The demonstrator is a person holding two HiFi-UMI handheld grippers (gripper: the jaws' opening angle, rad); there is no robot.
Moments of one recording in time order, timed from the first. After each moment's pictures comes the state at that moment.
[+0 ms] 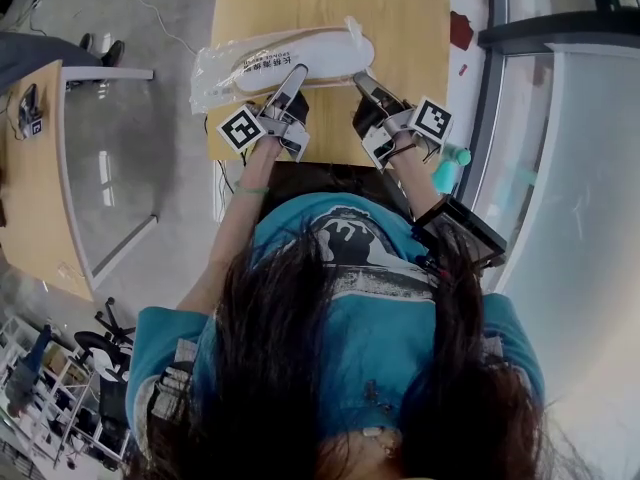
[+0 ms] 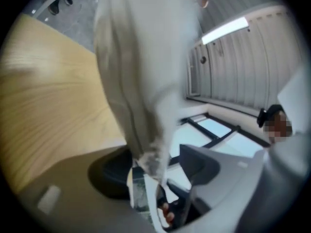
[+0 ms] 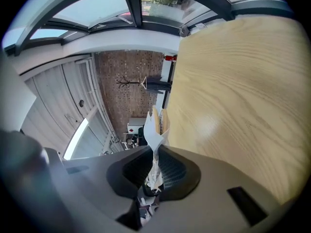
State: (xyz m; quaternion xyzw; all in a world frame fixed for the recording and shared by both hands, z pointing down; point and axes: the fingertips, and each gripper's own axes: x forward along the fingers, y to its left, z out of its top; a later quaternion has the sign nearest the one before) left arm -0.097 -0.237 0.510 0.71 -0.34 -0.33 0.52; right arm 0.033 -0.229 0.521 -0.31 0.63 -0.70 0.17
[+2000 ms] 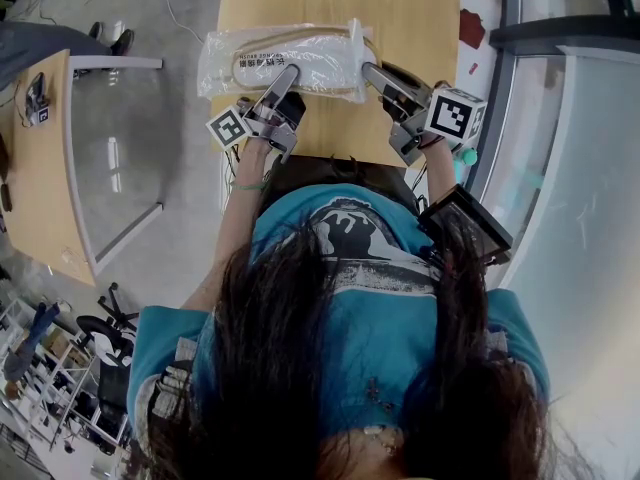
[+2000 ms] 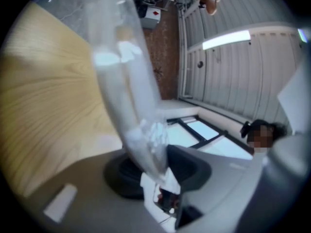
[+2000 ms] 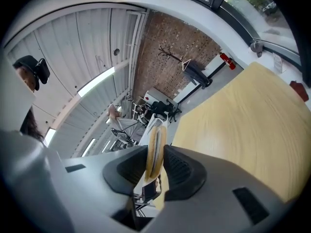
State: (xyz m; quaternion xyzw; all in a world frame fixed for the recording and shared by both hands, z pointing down) left arm -0.112 -0.222 0.497 0.72 -0.27 -0.37 0.52; right arm 0.024 -0.238 0.461 -0.22 0.84 -0.50 0.00
